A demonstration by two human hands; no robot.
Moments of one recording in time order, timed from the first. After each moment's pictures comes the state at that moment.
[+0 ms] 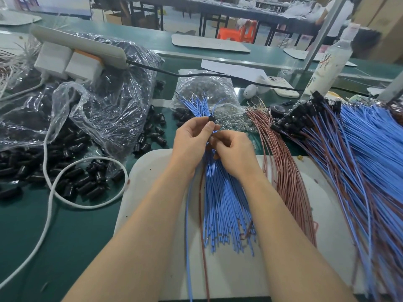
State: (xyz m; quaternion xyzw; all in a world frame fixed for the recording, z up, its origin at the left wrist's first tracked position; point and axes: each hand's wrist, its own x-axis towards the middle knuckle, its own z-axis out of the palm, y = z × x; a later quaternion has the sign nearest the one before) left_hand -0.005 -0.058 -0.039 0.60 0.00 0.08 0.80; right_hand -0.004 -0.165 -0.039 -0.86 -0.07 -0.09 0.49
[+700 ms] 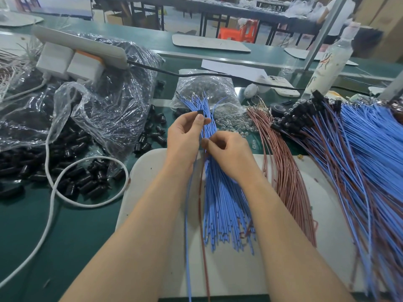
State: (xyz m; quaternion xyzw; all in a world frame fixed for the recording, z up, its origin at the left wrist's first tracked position) left_hand -0.005 -0.055 -0.033 0.57 0.05 0.14 0.81; right_hand -0.013 -0.157 -0.033 -0.89 -0.09 -0.08 0.45
